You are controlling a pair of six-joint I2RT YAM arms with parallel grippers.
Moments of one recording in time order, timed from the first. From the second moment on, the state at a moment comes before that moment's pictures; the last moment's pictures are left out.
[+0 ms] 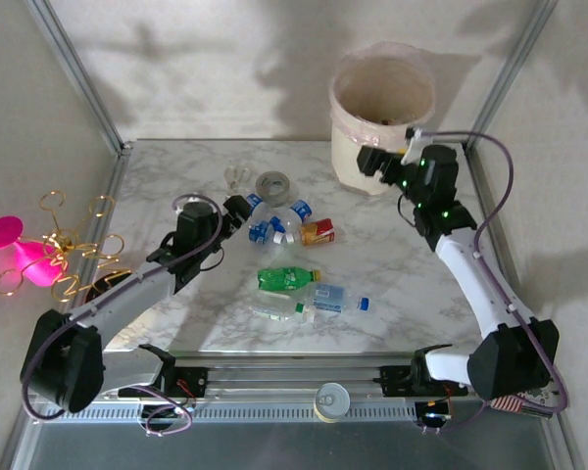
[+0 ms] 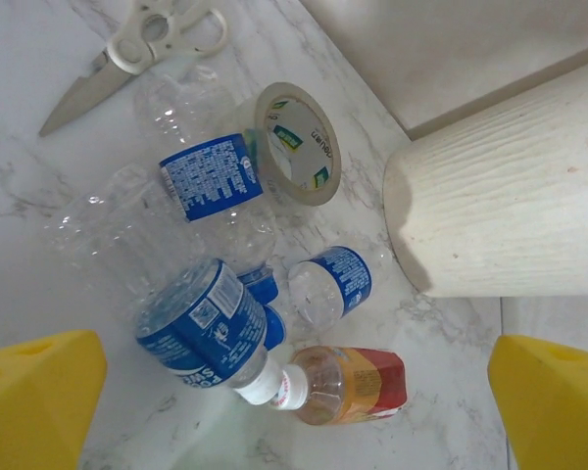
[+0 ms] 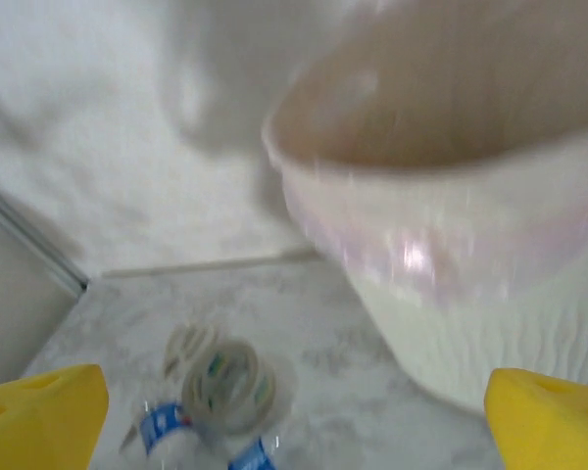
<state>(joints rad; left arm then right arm) -0.39 1.25 0.72 0.05 -0.07 -1.03 0.25 1.25 1.08 -0.06 -0.16 0.36</state>
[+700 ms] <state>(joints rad) -0.44 1.60 0.76 0.10 -0.07 -1.35 0.30 1.10 0.62 0.09 -0.11 0.50</state>
